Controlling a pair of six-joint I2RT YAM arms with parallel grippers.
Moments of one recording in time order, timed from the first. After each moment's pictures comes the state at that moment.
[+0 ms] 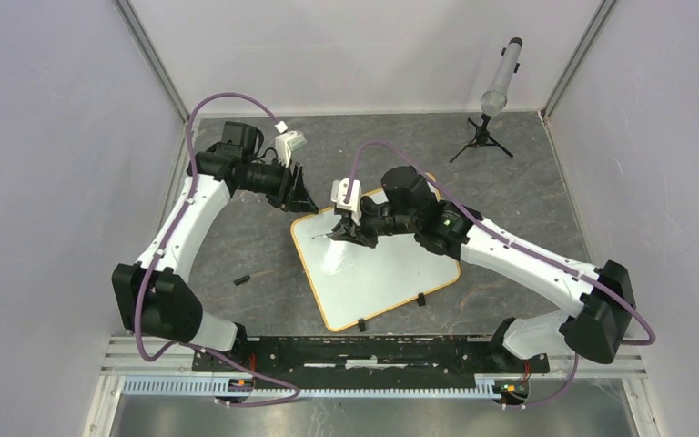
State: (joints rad) left arm -0.20 1.45 1.36 -0.92 0.85 0.21; right arm 0.90 1.36 1.17 -0.24 -0.47 -0.33
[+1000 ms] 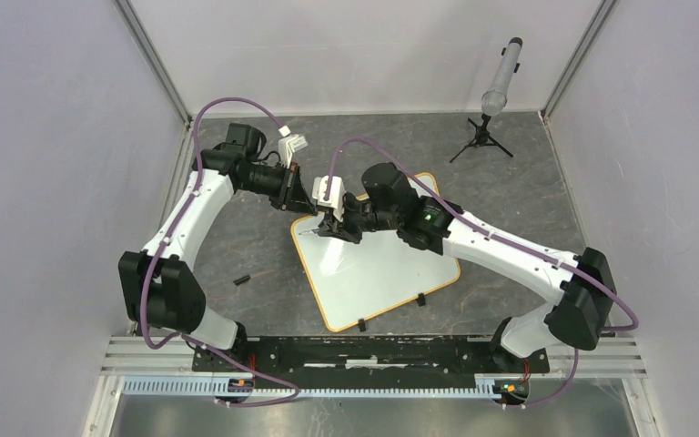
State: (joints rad) left arm -0.19 1.50 1.35 -0.96 0.94 0.22; right arm 0.95 1.47 1.28 -0.23 -0.41 -0.33
